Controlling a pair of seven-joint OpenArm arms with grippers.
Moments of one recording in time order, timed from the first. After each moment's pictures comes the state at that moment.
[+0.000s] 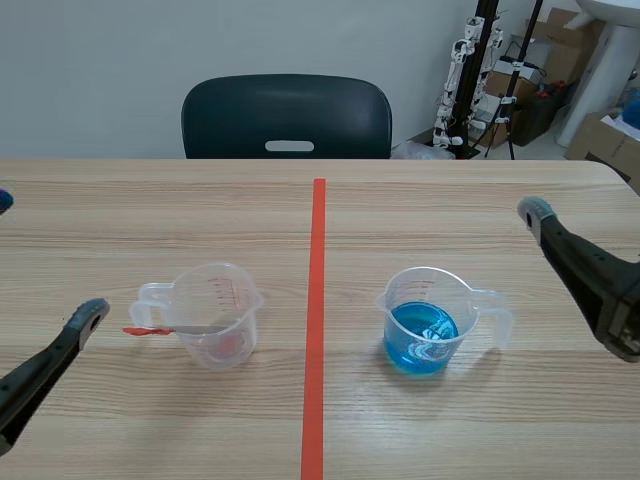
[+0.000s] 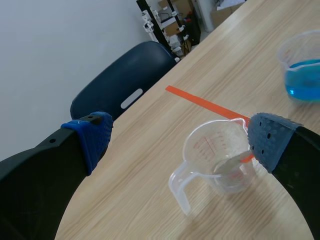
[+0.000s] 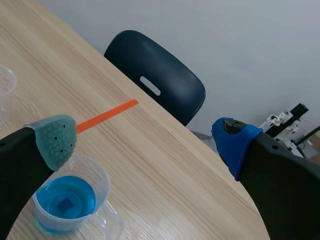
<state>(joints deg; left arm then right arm) 54.1 -40.0 -10.1 114.6 2.4 -7.9 -35.4 -44.2 34.2 18.0 117.6 1.9 19.8 25.8</state>
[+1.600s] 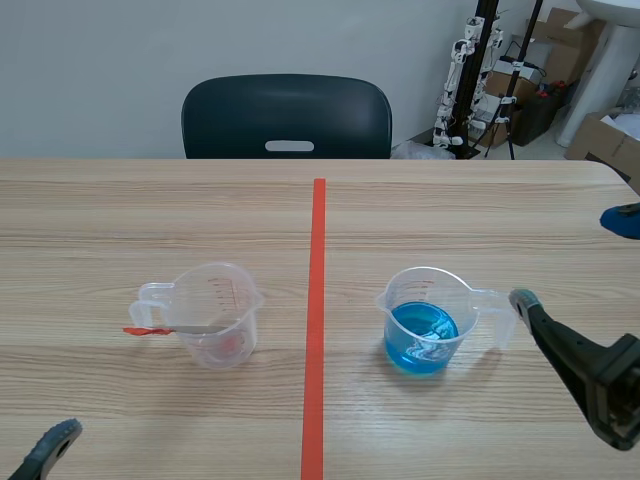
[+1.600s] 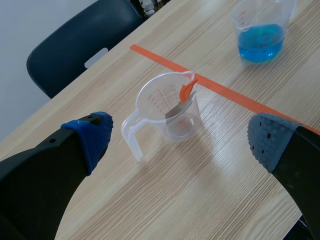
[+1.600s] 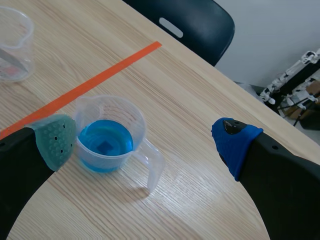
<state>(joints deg) 68.1 -41.1 -11.0 114.8 1.0 -6.4 -36.7 -50.0 33.7 14.7 117.2 4.2 18.8 16.1</state>
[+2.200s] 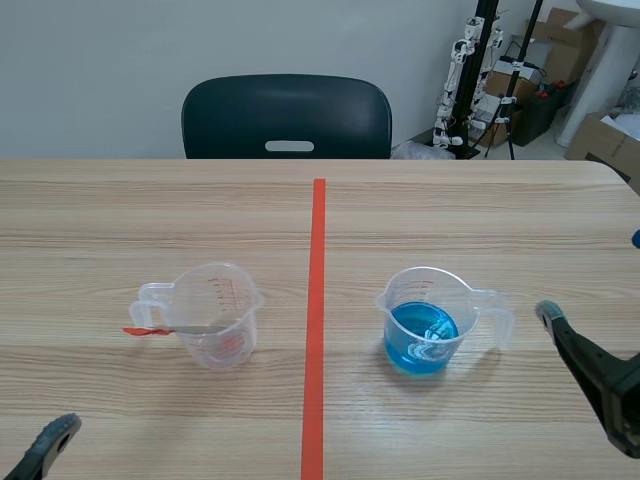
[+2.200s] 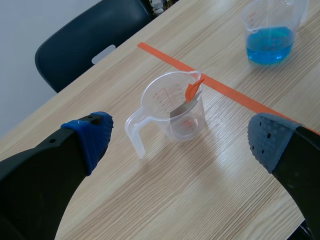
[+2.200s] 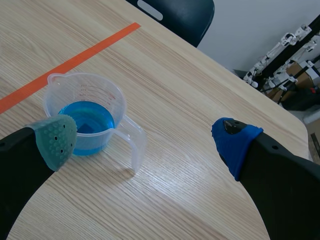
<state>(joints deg) 67.9 -38.0 -11.0 114.8 1.0 -6.4 -36.9 -51.1 33.7 14.7 113.1 4.2 14.0 18.7</state>
